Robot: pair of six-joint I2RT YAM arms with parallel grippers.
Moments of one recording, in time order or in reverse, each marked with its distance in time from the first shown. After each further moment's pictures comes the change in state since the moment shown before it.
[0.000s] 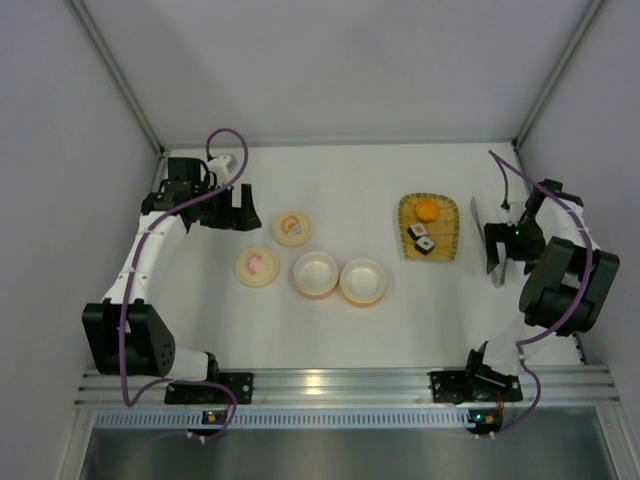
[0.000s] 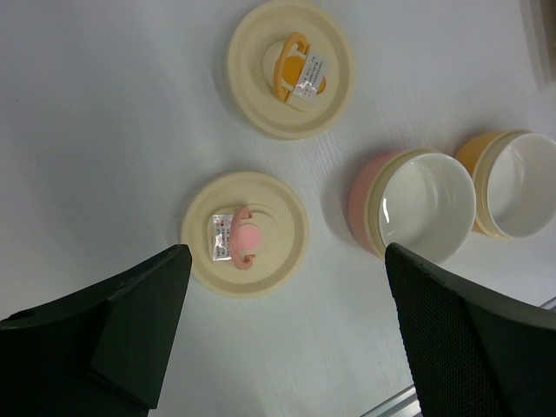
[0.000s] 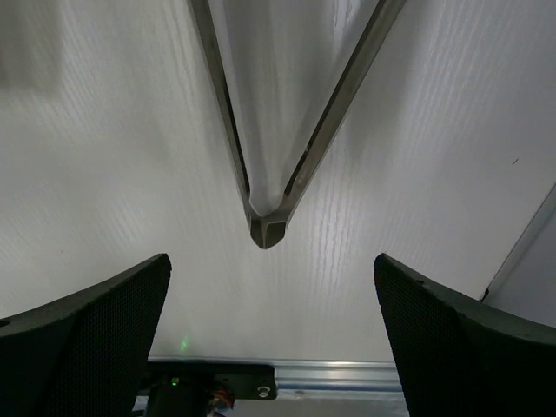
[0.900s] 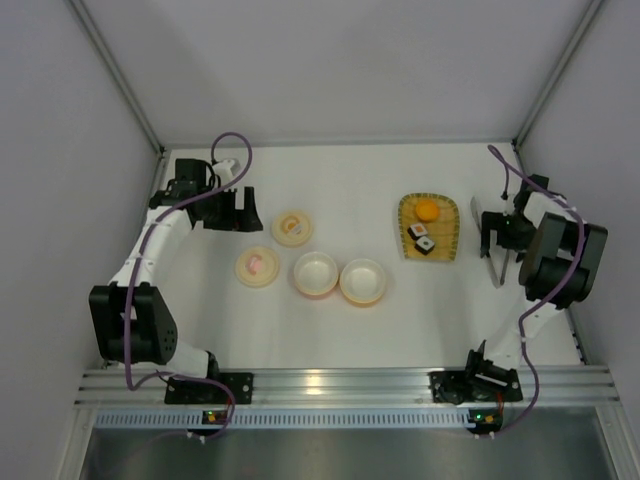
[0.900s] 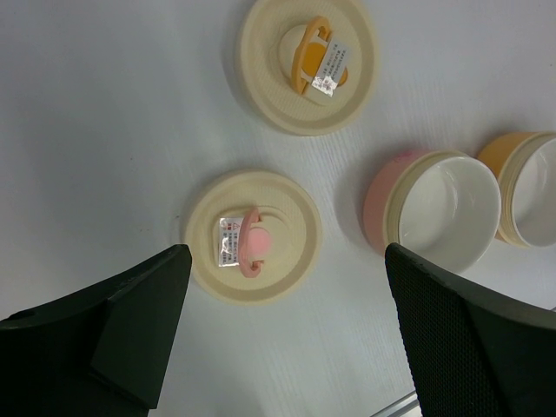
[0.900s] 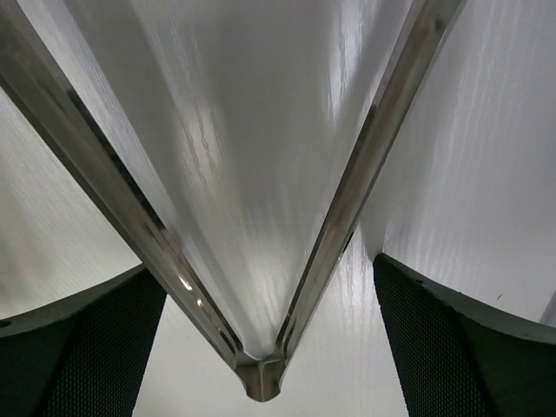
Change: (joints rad) left arm 0.001 0.076 -0.015 0.033 -0.012 -0.008; right arm 0.039 0.212 0.041 0.275 0.042 0.172
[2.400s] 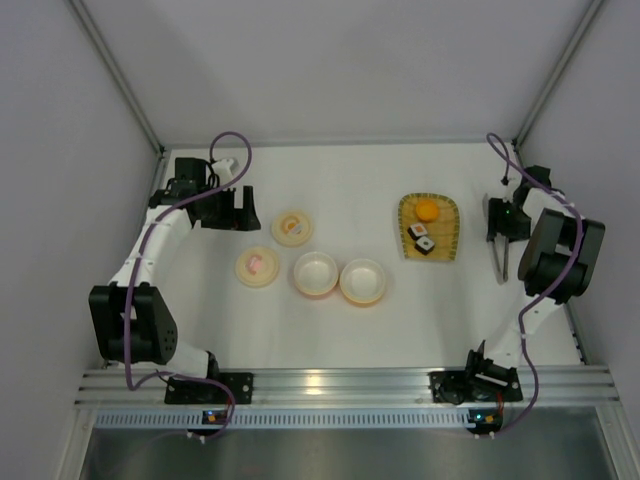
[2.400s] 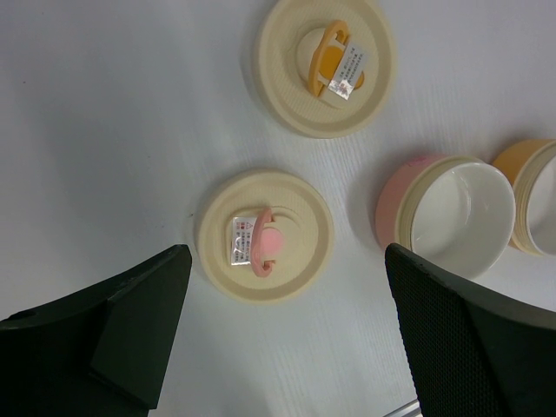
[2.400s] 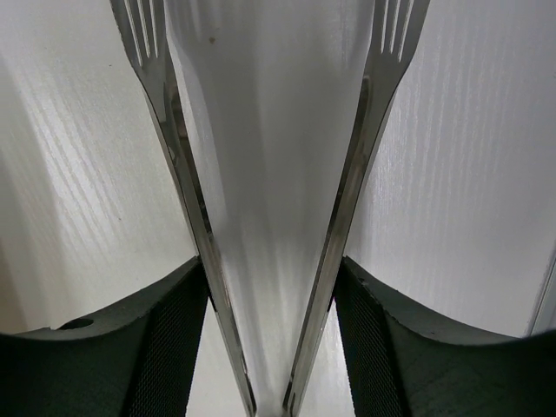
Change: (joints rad) left arm 0.000 0.003 0.010 -0.005 -0.040 0.001; right arm 0.011 0.061 0.081 0.145 -0.053 -0.016
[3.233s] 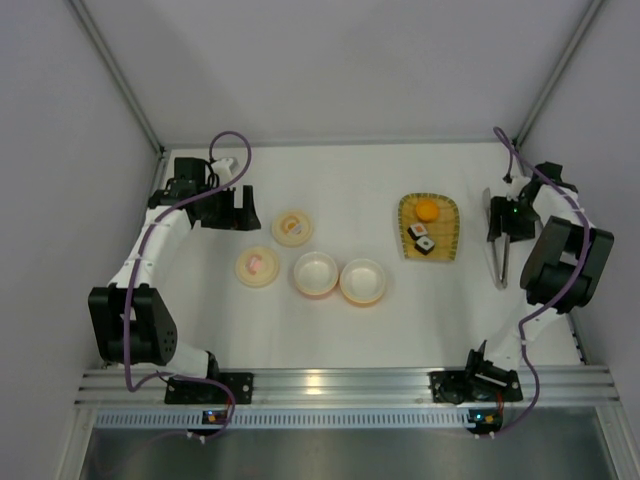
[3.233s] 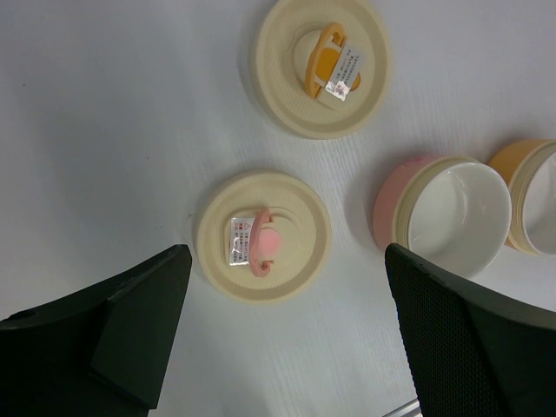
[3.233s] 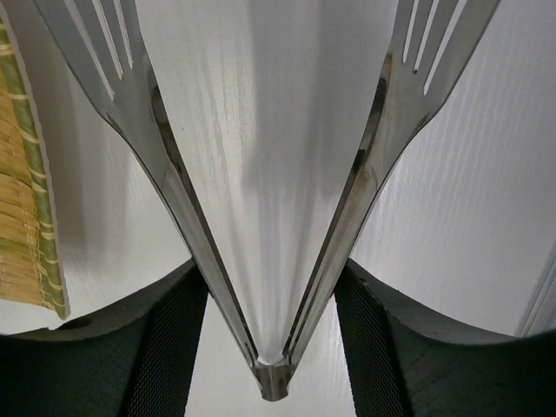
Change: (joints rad) left arm 0.000 -0.008 0.000 0.000 0.004 -0.001; right arm -0.037 -0.087 0.029 -0.174 -0.129 -0.092
